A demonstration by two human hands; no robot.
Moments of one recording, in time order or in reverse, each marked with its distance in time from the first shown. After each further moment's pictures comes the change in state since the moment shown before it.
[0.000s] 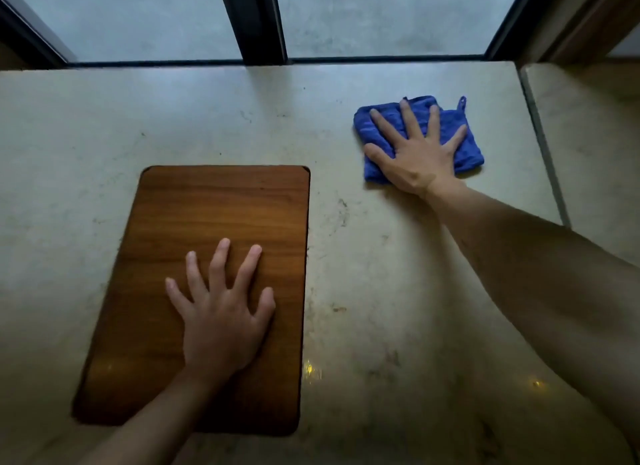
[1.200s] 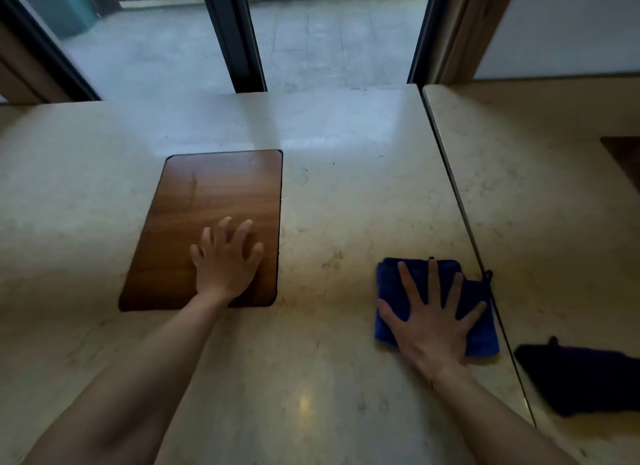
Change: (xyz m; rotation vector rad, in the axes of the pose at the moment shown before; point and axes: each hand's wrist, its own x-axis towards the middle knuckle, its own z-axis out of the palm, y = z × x) left_hand -0.061 0.009 -0.009 -0.115 0.035 0.016; right_hand -0.396 0.049 0.076 0.051 -0.046 0.325
